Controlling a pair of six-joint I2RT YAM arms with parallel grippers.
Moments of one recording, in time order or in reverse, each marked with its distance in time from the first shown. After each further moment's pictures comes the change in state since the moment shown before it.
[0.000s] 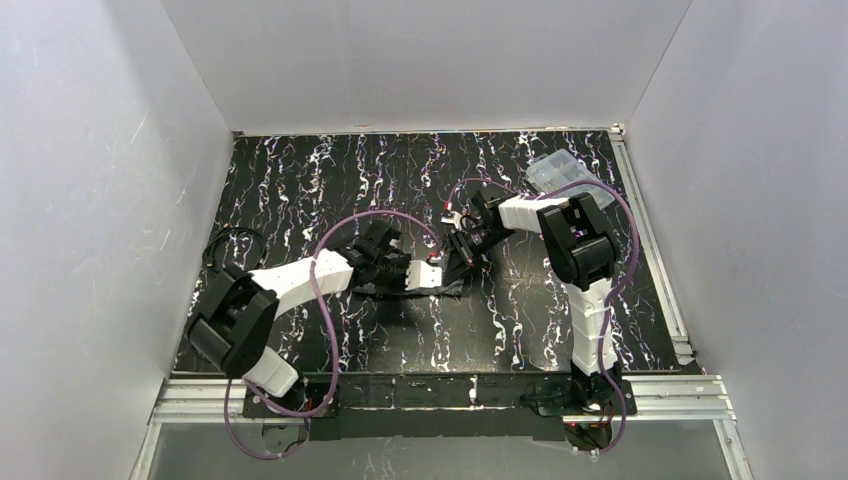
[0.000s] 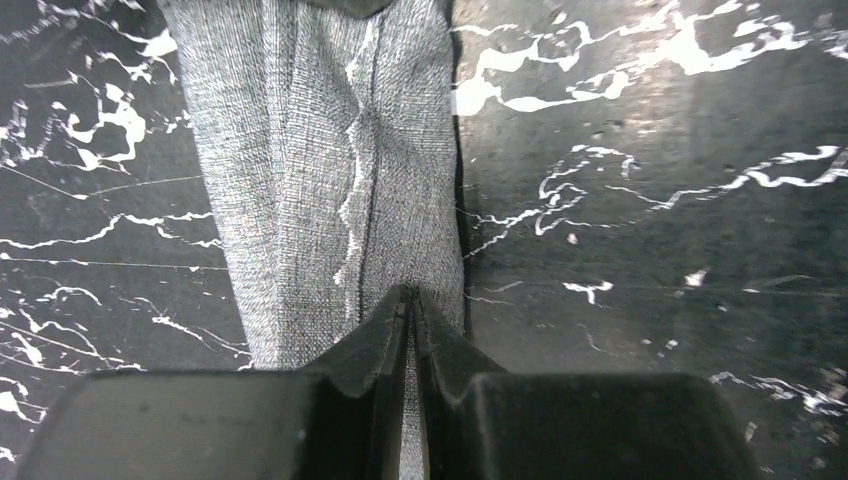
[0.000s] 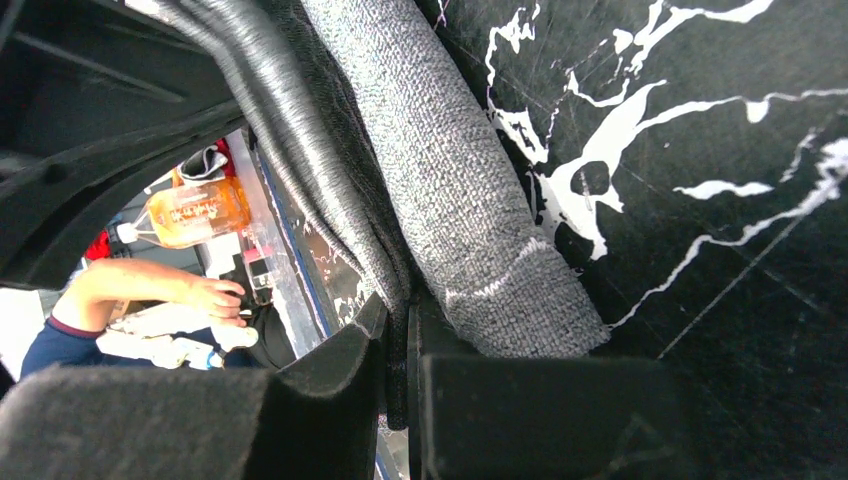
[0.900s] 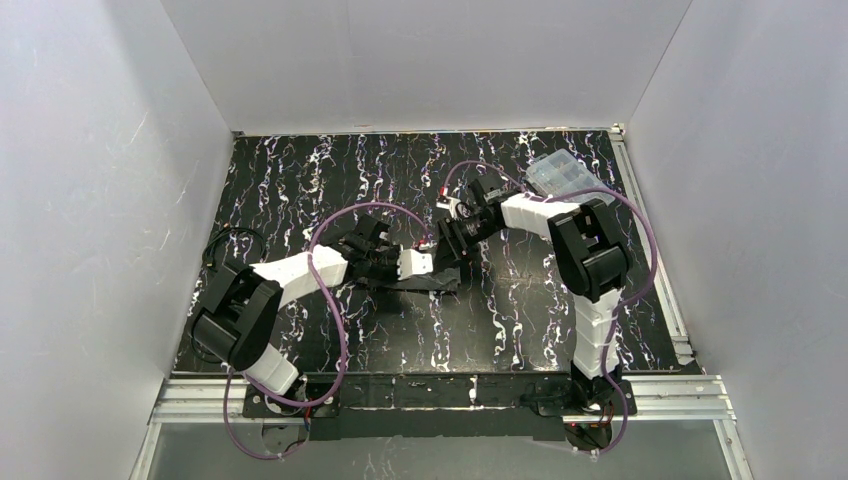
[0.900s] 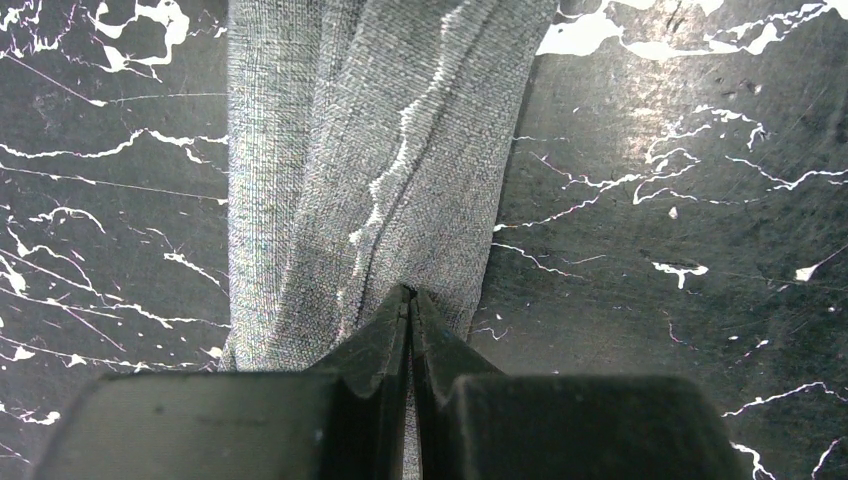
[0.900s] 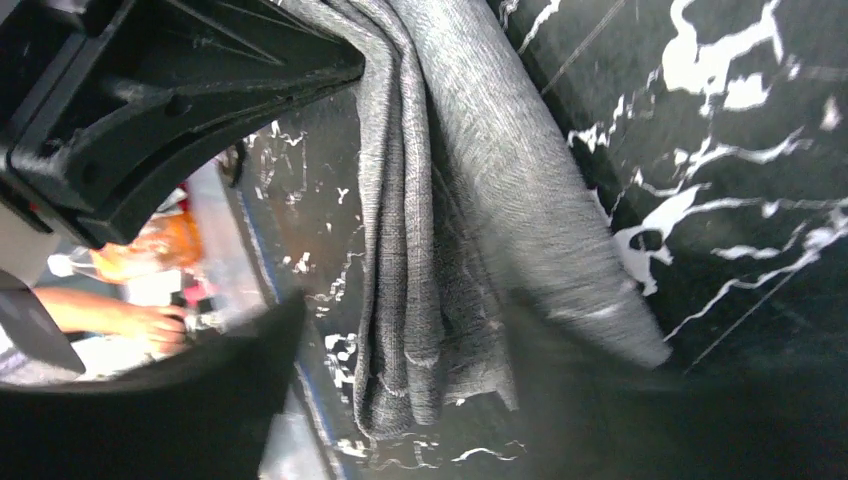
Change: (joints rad) left arm 0.097 0.062 -0.016 0.072 -0.044 -0.045; right arm 0.027 -0.117 -0.020 0.120 0.062 0.070
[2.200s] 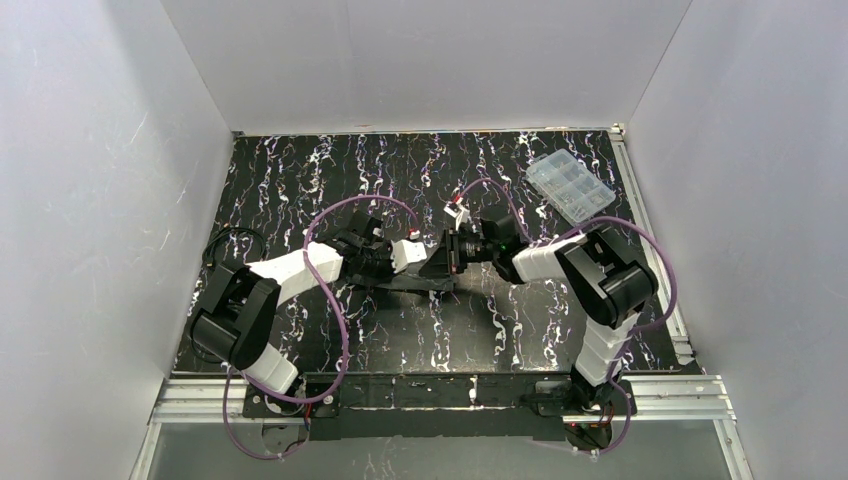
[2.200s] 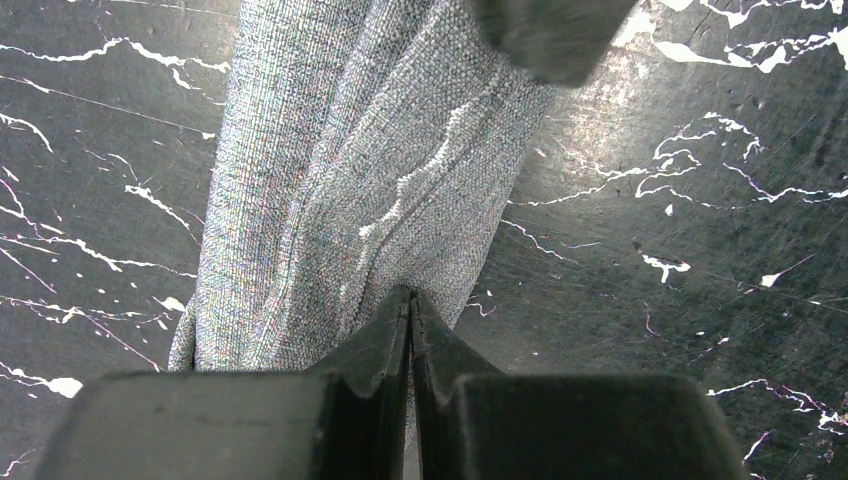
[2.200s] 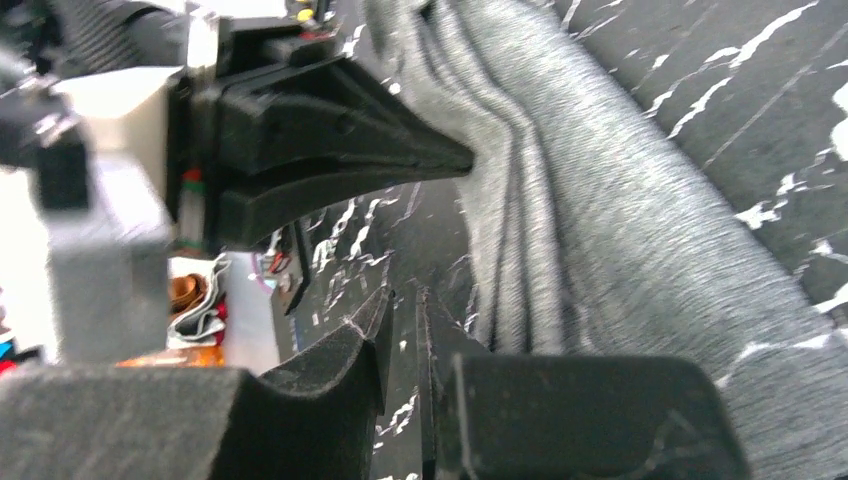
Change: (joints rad) left arm 0.047 -0.003 0.005 -0.031 0.031 -0.153; right arm 0.103 -0.239 -0.573 1.174 0.112 0.674
